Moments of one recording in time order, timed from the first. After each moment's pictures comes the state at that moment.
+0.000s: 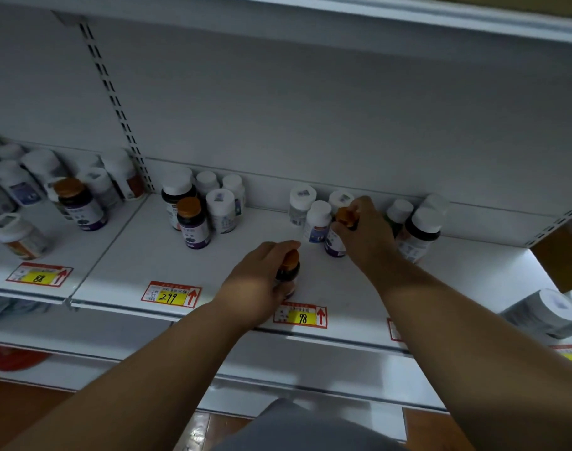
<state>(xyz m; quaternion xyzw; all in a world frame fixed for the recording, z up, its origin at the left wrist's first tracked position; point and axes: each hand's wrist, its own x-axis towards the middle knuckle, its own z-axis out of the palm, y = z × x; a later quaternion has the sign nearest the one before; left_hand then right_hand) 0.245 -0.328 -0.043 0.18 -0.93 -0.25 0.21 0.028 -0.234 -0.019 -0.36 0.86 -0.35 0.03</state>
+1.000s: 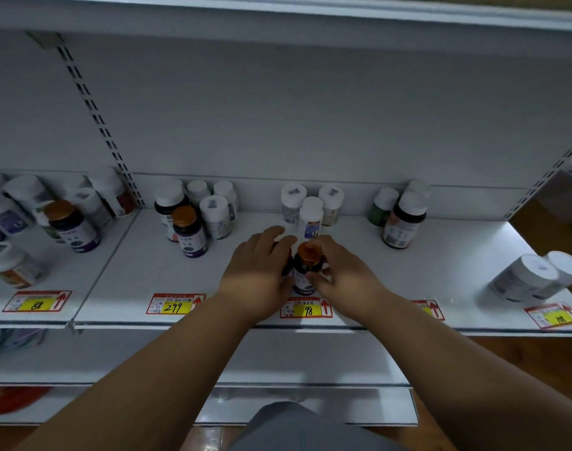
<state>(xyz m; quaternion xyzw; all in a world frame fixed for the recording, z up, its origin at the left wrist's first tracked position) 0.250 -0.334 -0.028 0.13 -0.97 -0.09 0.18 0.116 -0.193 -0.033 -0.50 0.79 -0.34 0.10</state>
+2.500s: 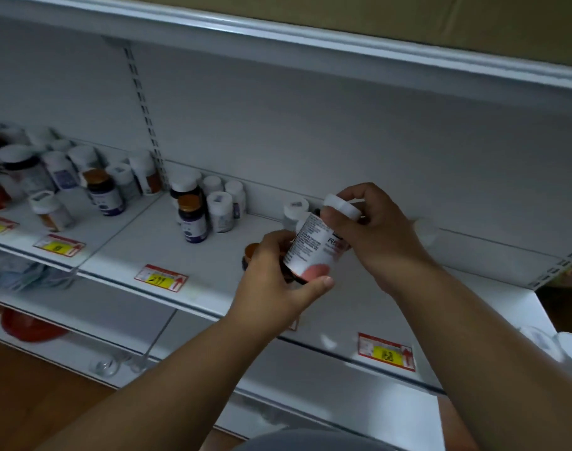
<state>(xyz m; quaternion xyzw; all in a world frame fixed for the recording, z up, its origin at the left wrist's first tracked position) 0.211 -0.225 0.014 0.31 -0.76 -0.45 0.36 0.056 -0.167 0.084 -0.43 0.70 -0.54 0.19</state>
